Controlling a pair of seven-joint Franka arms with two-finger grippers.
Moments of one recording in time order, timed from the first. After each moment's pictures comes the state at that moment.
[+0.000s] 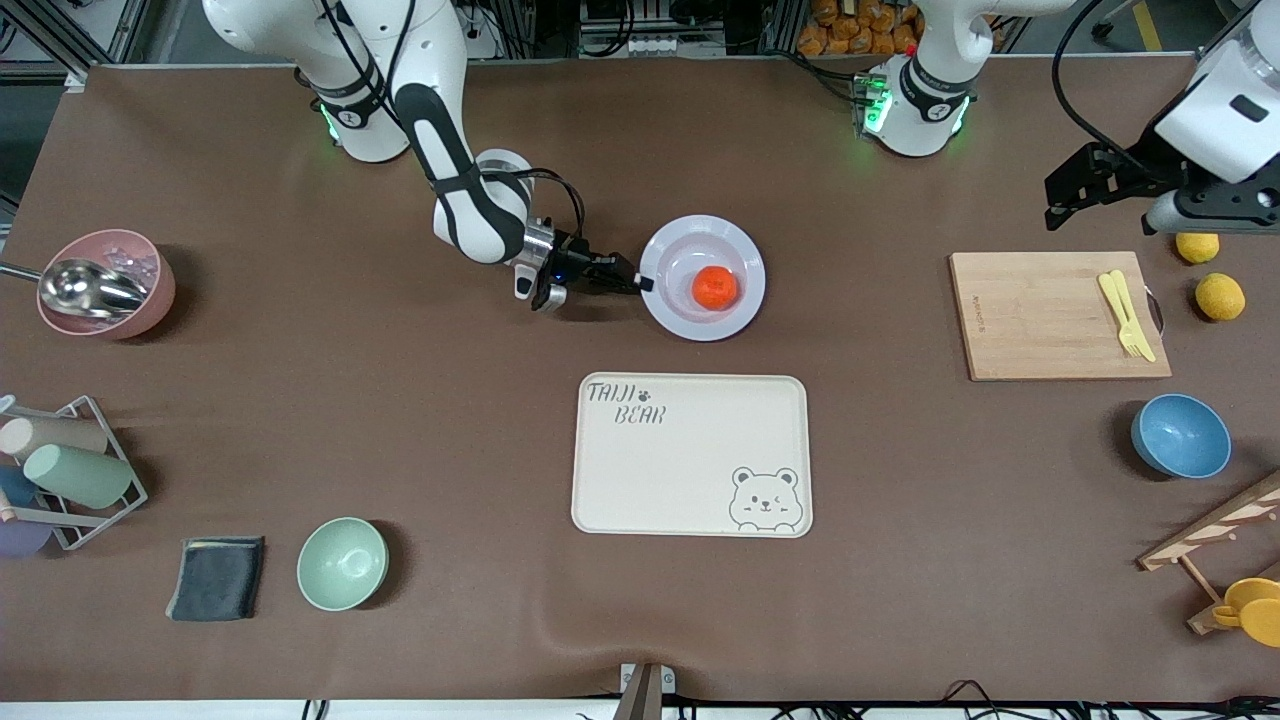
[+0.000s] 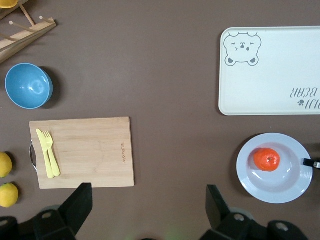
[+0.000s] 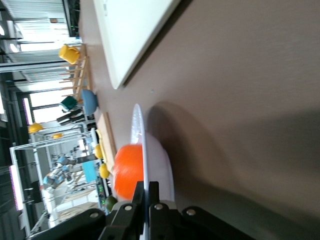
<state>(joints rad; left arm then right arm) -0.10 -0.06 -0.05 -1.54 0.00 1.49 -0.11 0.89 0.50 -0.08 -2.26 2.43 2.24 -1.13</state>
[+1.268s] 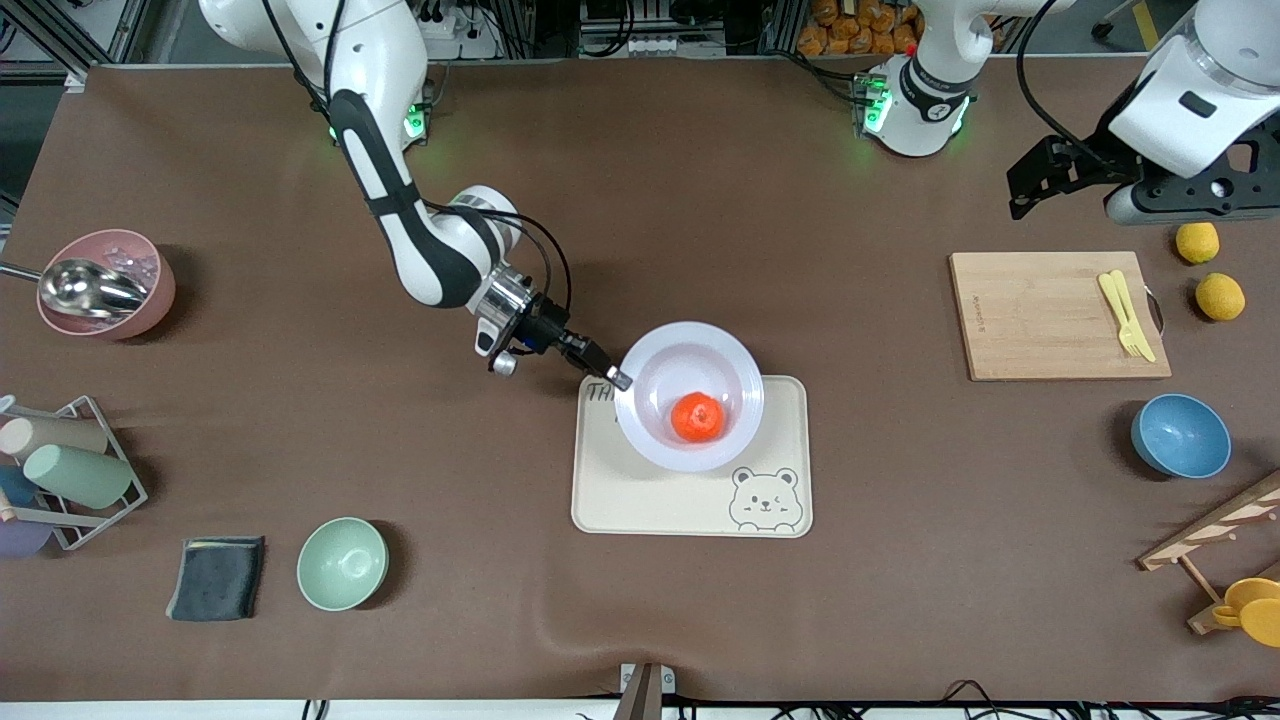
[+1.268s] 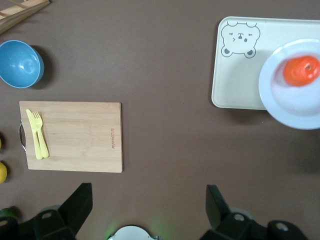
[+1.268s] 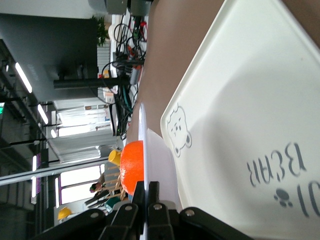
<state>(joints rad) -0.10 -0.06 -0.12 -1.54 0.00 1.44 -0.23 0.74 0.54 -0.10 -1.91 2.55 2.54 -1.07</state>
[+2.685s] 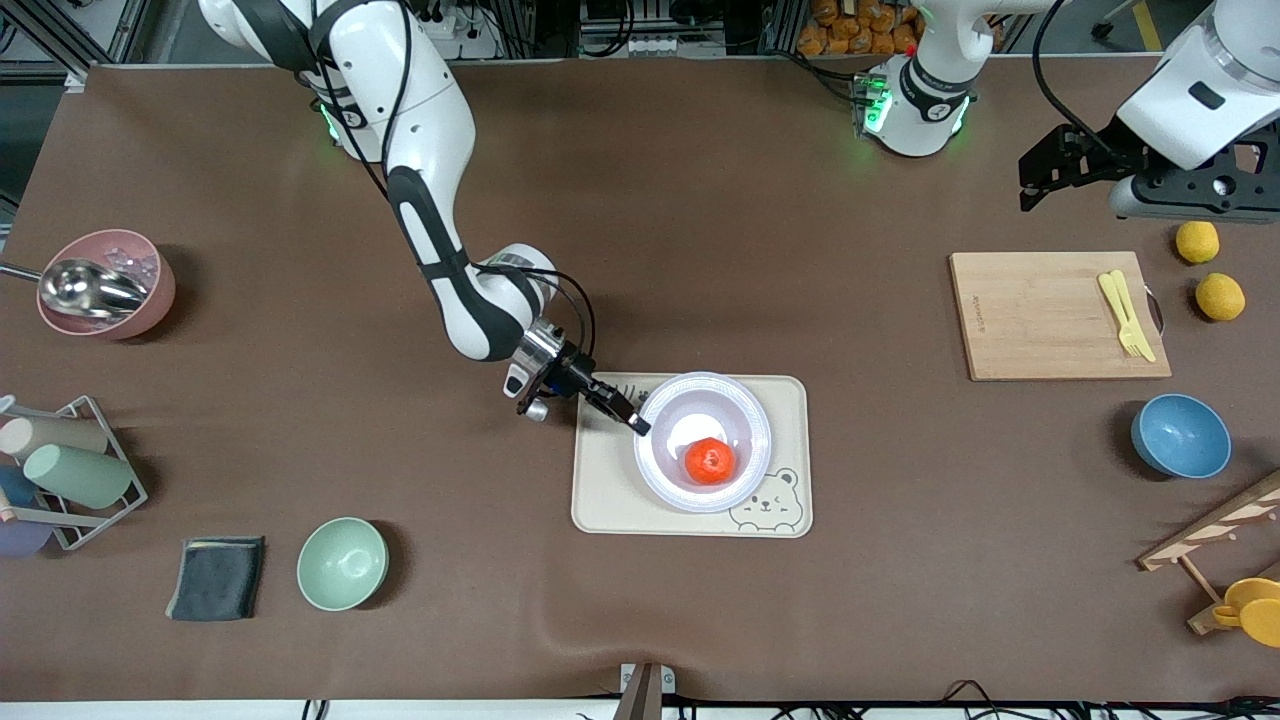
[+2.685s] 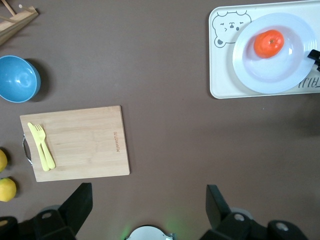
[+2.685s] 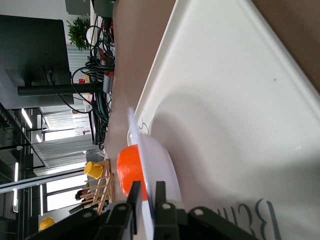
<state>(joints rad) 0.00 -0.06 -0.18 -1.54 -0.03 1.43 -0.09 0.72 0.79 -0.08 -1.68 2.55 2.56 -1.07</state>
